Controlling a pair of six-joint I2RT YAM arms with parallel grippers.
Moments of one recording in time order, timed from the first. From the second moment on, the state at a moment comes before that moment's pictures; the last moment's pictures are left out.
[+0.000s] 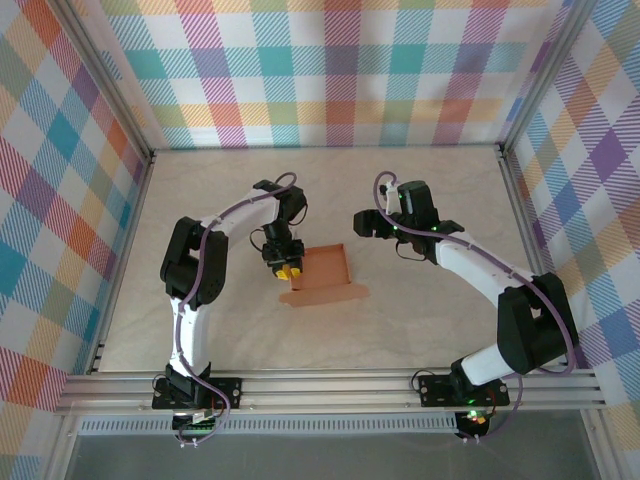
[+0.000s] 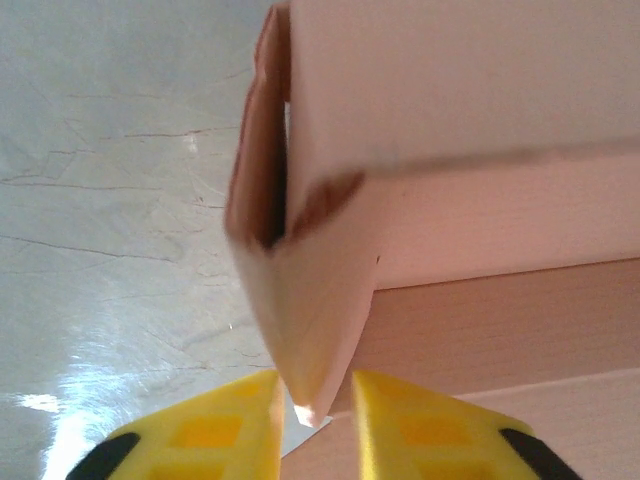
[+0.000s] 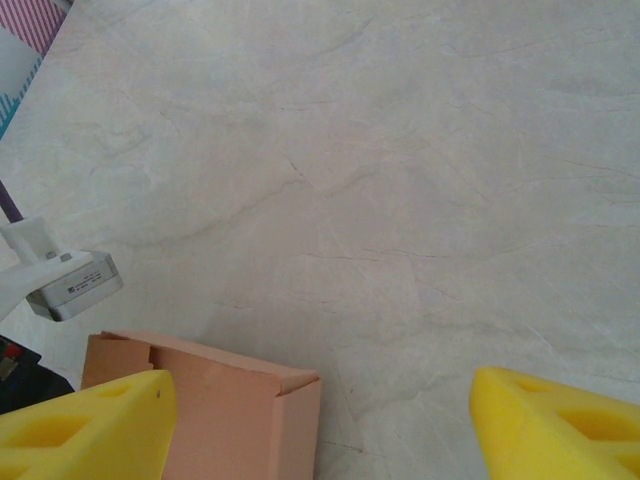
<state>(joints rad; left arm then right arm) -0.50 2.06 1.62 -1.31 0.29 -0.55 0.41 1.48 0.97 -0.17 -0.26 0.33</state>
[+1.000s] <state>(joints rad) -0.33 1.37 1.11 -0.80 0.07 -0.73 0.58 2.07 1.58 -0.65 -0.62 -0.61</state>
